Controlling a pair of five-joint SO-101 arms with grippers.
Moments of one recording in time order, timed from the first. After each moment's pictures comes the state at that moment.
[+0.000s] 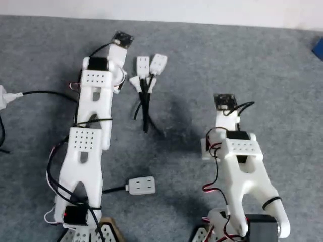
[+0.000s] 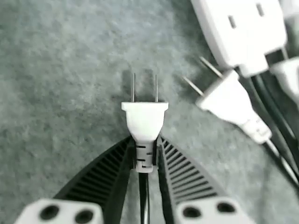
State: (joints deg) left arm -2.8 77.1 -84.2 89.0 -17.9; right arm -4.5 -21.5 53.9 49.6 4.7
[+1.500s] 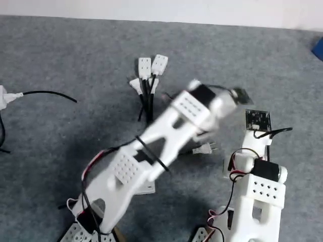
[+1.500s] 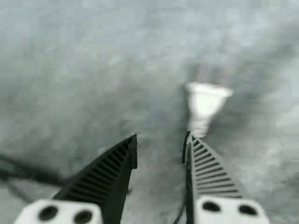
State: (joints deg) left arm 35.2 50.2 -58.0 100.5 -19.9; right arm 10.4 -54.9 62.8 69.7 11.6
